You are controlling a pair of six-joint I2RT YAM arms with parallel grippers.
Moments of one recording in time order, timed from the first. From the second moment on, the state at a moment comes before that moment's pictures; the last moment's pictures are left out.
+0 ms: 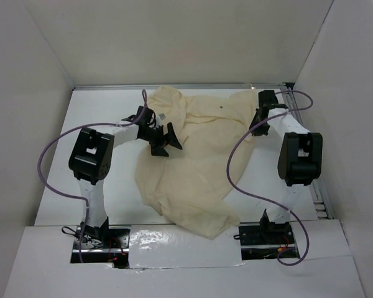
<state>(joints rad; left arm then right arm) -0.32 1.97 1.24 -0.35 0.69 -0.59 -0.05 1.92 1.46 -0.62 0.09 0.44</state>
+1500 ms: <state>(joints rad) -0.10 1.56 1.04 -0.30 0.74 -0.51 -0.24 1.61 0.96 -0.63 0.06 0.67</state>
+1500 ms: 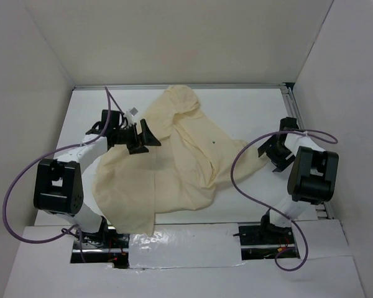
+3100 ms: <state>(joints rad) -0.05 1.85 1.08 -0.27 0.66 -0.56 1.22 1.37 1.14 -0.61 -0.11 0.36</state>
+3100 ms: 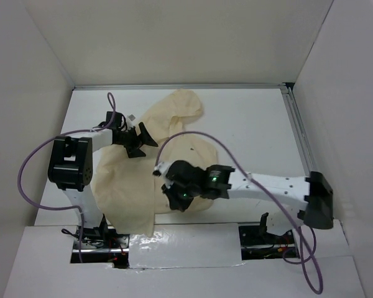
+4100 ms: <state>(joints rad) -0.12 1.58 0.96 -0.35 0.58 -0.59 0.89 1.31 0.94 -0.52 -0.19 0.49</state>
